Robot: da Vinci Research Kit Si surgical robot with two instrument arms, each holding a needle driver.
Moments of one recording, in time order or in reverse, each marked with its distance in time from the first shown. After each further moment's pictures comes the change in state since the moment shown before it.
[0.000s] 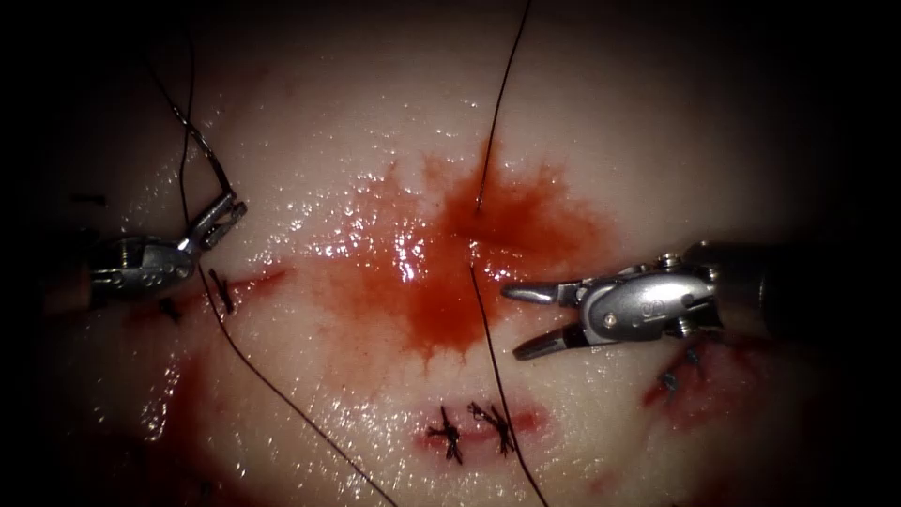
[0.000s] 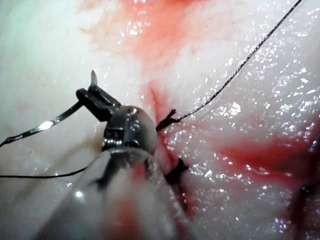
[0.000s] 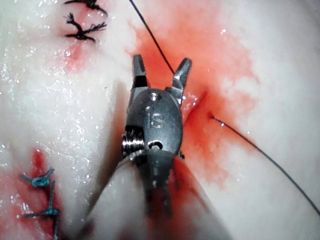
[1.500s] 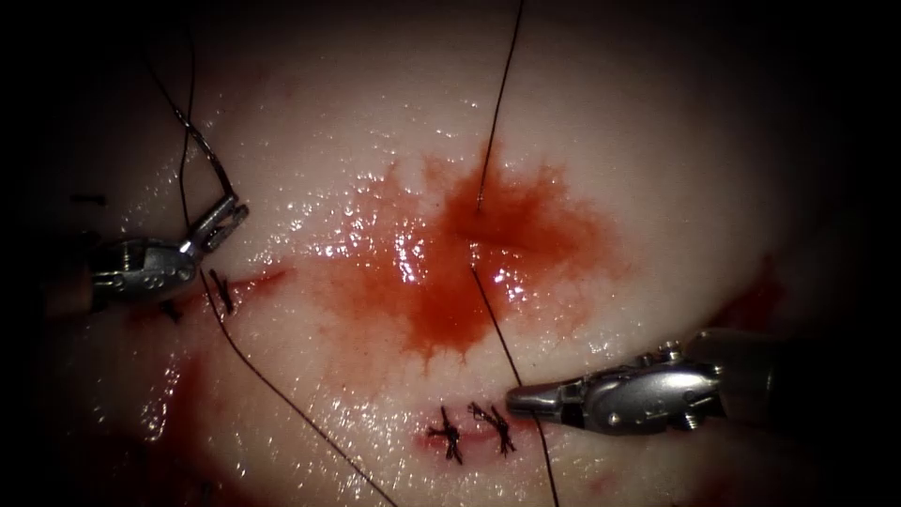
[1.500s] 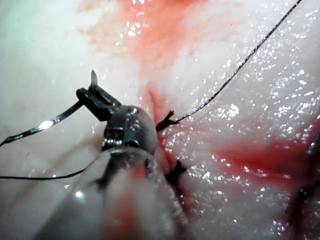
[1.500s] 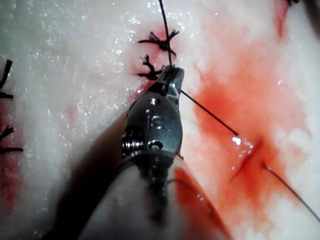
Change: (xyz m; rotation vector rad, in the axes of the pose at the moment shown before) right arm 0.007 -0.011 -0.003 0.126 -0.050 -0.100; left arm 0.000 0.000 0.000 -0.004 0.004 -0.003
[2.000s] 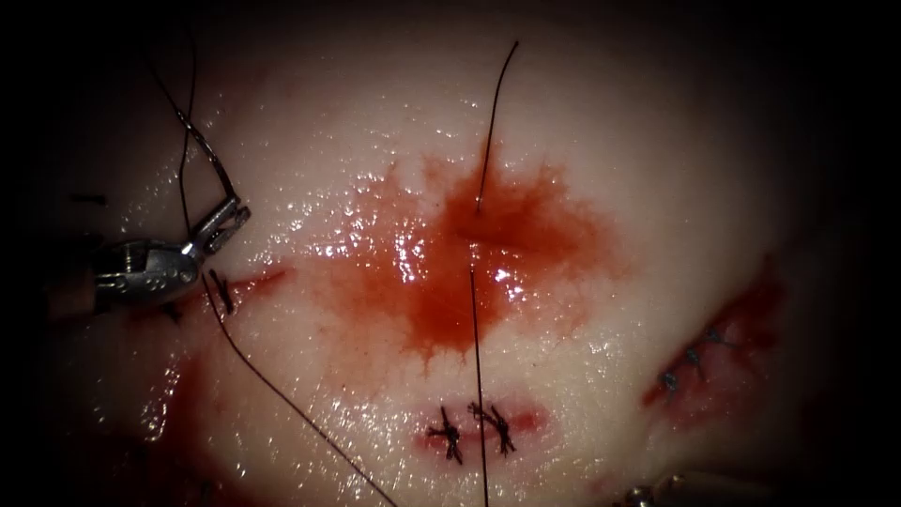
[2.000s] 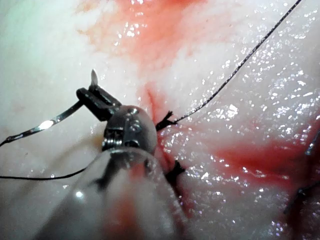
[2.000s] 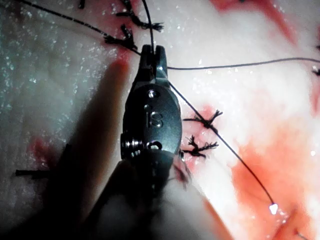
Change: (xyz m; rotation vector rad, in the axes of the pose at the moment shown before) right arm 0.008 -0.004 0.001 0.164 0.184 0.092; left arm 0.000 0.000 0.000 -0.003 -0.001 -0.004
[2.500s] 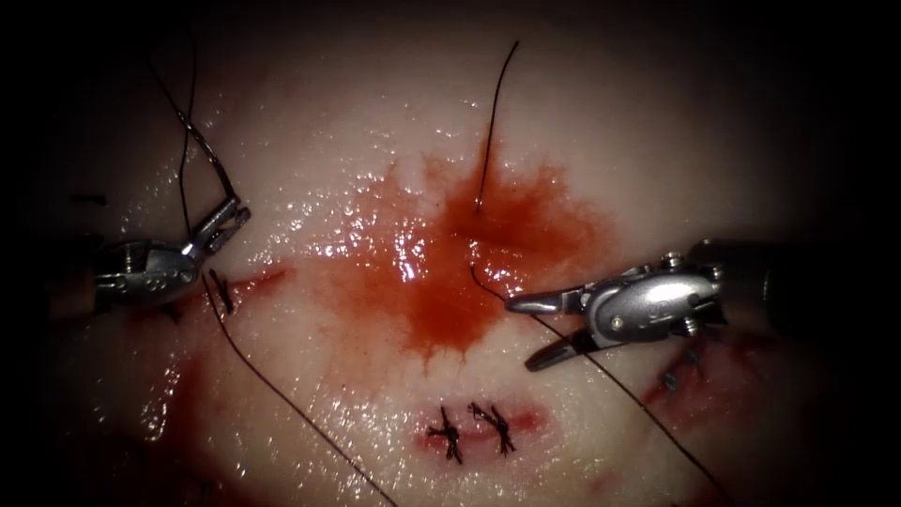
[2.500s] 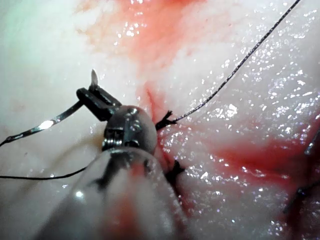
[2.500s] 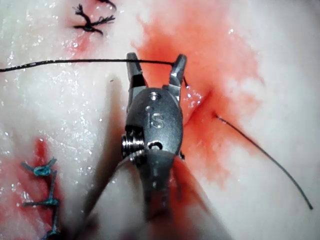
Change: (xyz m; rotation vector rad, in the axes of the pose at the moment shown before) right arm -0.015 0.015 -0.005 -0.225 -0.065 -0.035; left arm 0.000 0.000 0.000 -0.002 -0.001 0.002
